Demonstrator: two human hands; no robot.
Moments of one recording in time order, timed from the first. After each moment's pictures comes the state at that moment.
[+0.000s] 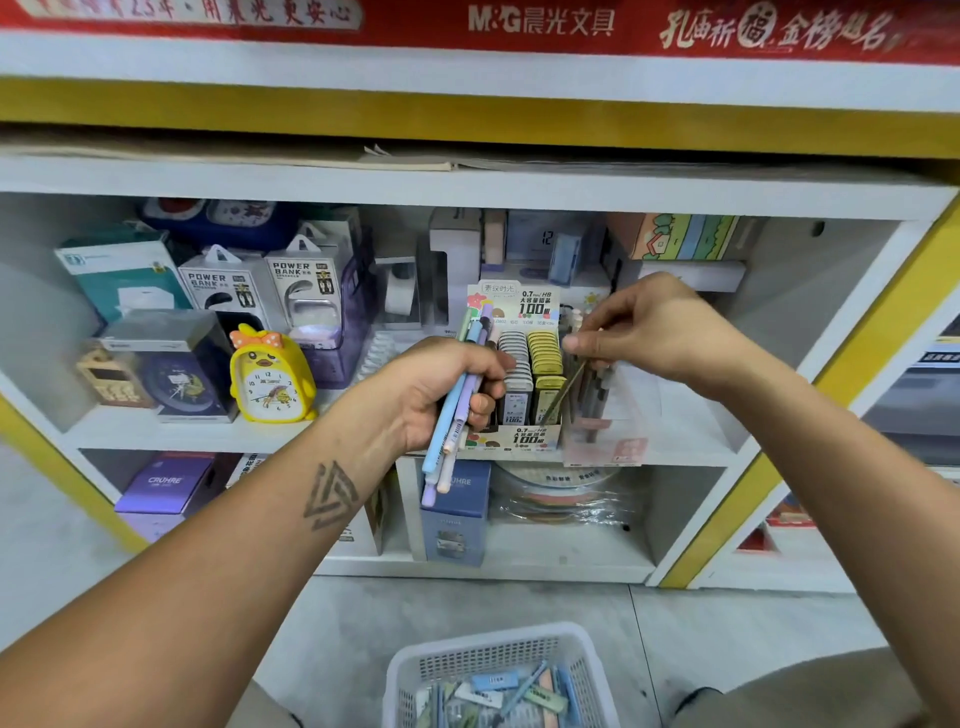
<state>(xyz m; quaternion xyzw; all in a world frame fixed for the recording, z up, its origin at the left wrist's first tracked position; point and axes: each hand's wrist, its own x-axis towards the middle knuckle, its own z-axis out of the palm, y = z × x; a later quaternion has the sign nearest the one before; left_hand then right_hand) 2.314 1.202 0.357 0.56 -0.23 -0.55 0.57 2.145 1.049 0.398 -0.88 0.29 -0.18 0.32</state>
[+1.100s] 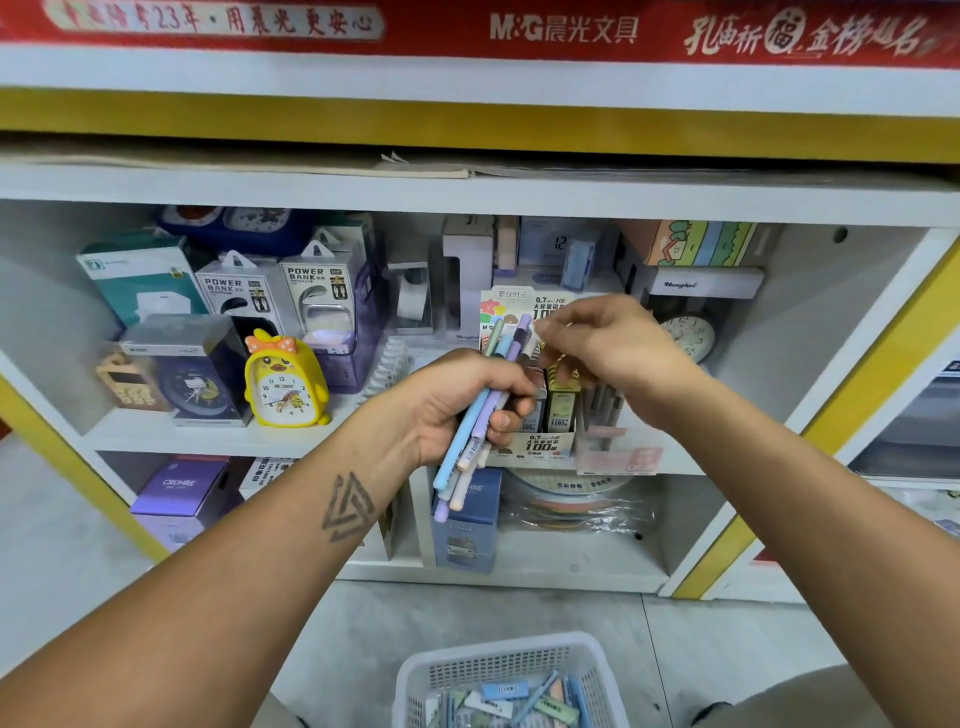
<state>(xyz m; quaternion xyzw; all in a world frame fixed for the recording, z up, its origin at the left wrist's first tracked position) 2.311 1.206 0.356 0.51 -0.28 -0.61 0.54 2.186 1.079 0.379 -0.78 0.31 -0.23 0.50</state>
